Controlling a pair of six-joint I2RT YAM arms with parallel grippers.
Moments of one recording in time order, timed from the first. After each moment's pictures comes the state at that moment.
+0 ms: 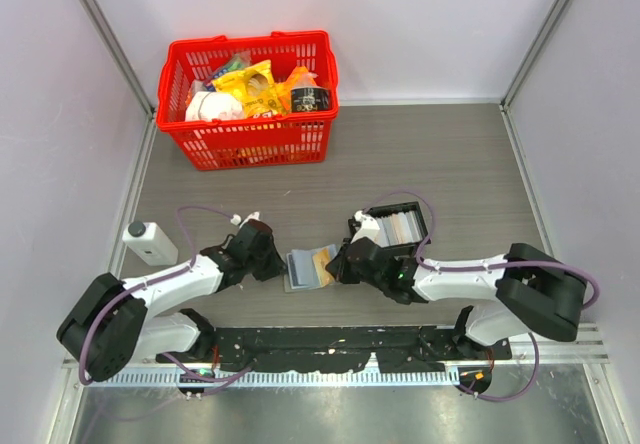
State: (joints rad) left arm -0.67 1.19 0.43 -0.17 0.00 -0.97; right arm 1.09 1.37 0.53 0.20 0.26 0.93
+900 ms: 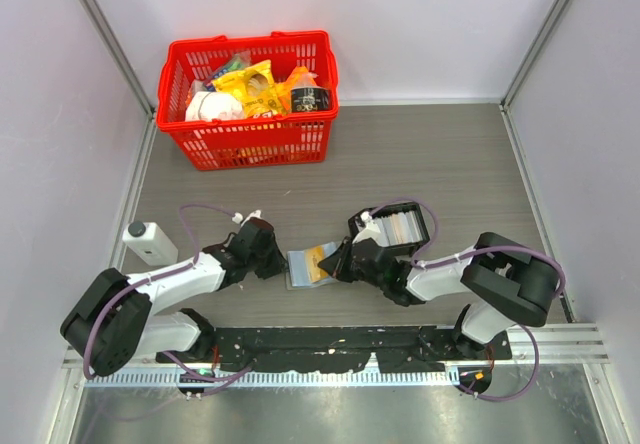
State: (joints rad) left arm -0.67 1.23 0.44 -0.12 0.01 -0.97; right arm 1.02 1.54 0.41 0.62 0.15 1.08
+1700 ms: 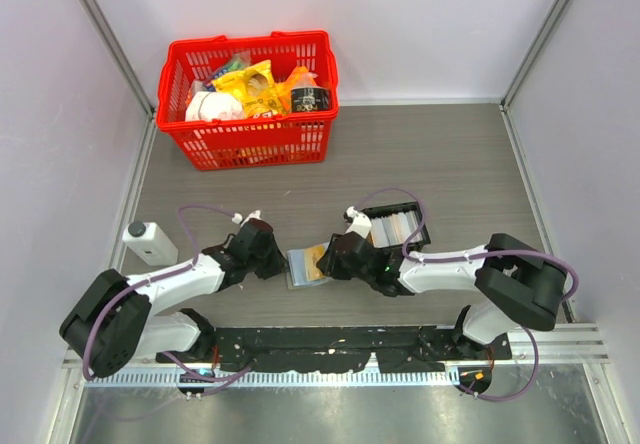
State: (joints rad) left arm -0.67 1.22 0.43 -0.10 0.01 -0.98; right arm 1.05 1.52 0.58 0.26 0.23 1.02
